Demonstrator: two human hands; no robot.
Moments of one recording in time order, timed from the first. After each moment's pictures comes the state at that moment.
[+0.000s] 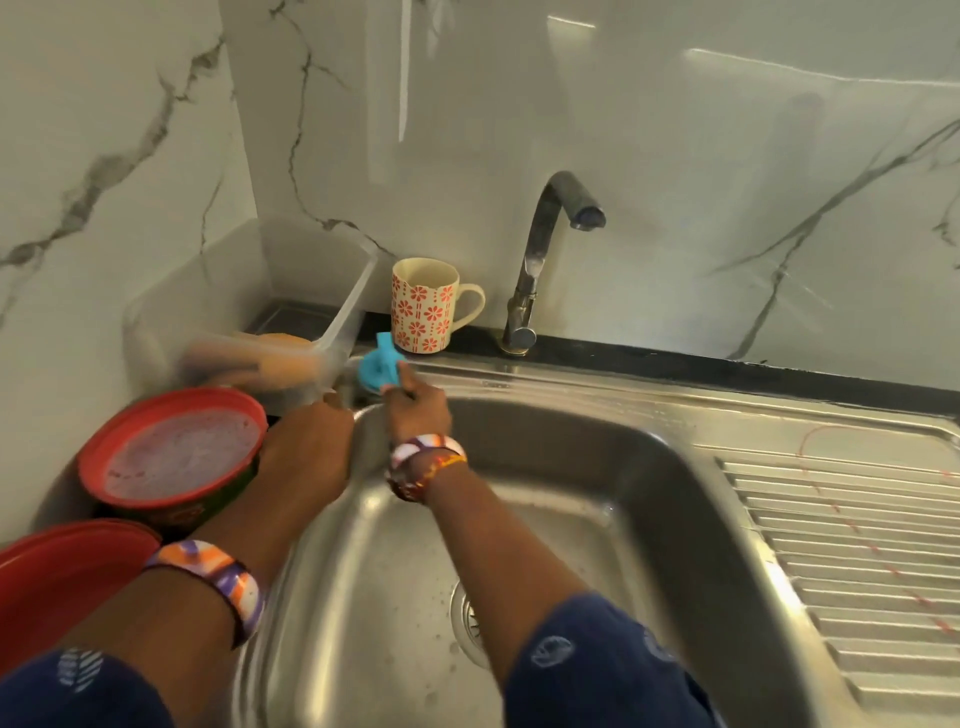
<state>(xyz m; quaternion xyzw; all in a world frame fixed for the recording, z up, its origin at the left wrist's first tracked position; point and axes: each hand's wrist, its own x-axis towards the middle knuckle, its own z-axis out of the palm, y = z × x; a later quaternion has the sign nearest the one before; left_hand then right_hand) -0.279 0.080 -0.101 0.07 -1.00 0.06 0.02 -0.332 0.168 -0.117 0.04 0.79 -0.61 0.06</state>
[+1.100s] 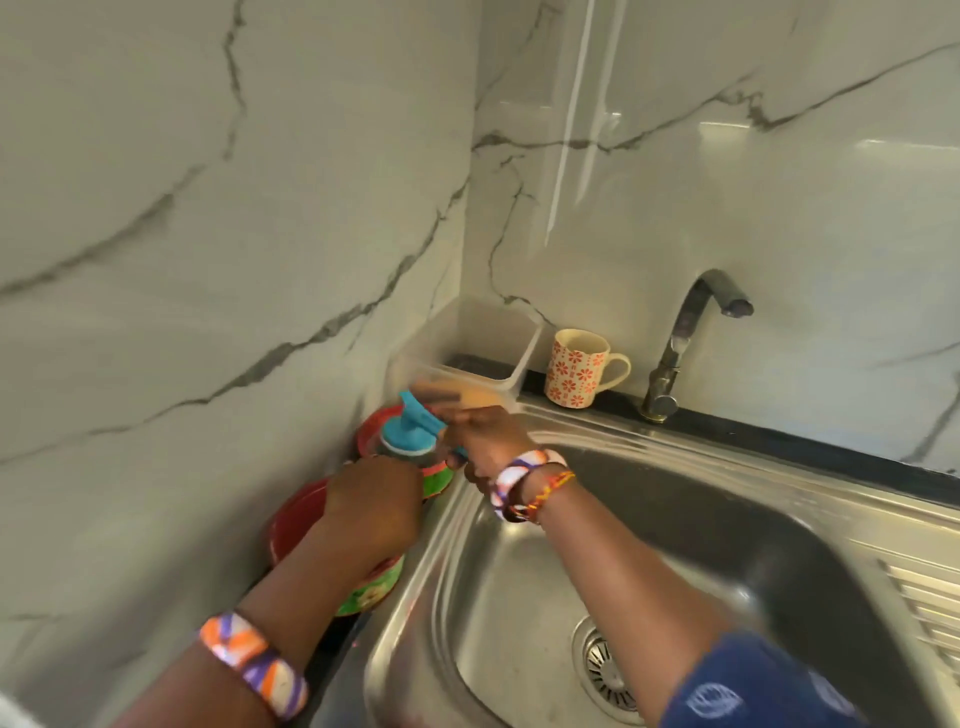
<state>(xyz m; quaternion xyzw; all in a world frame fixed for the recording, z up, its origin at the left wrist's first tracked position) -0.143 0.034 -0.045 0.16 -0.99 0.06 -0.04 -0.233 0.128 -0.033 -0.20 0.79 -0.54 0.21</state>
